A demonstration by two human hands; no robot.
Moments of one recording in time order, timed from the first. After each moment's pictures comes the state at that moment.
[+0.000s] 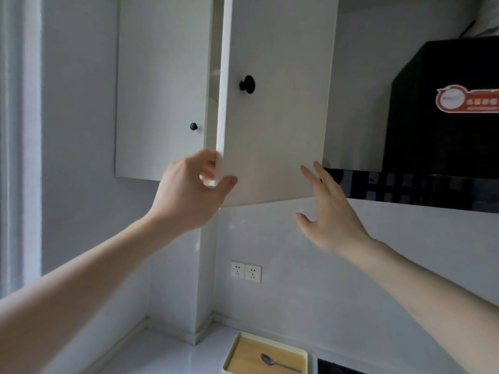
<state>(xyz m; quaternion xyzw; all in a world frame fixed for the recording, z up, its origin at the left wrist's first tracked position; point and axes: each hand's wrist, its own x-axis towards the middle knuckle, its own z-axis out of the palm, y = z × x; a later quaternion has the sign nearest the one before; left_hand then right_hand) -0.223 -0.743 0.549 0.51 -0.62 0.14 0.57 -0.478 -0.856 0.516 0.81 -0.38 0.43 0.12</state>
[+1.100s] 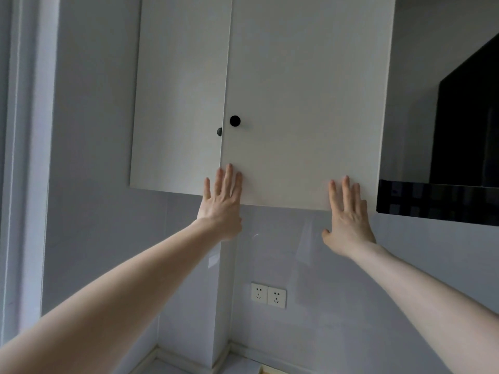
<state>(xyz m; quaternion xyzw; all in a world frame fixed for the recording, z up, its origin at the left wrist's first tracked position) -0.100 -0.954 0.521 0.70 -0.62 0.30 0.17 -0.390 -1.024 0.505 0.74 -0.57 0.29 0.23</state>
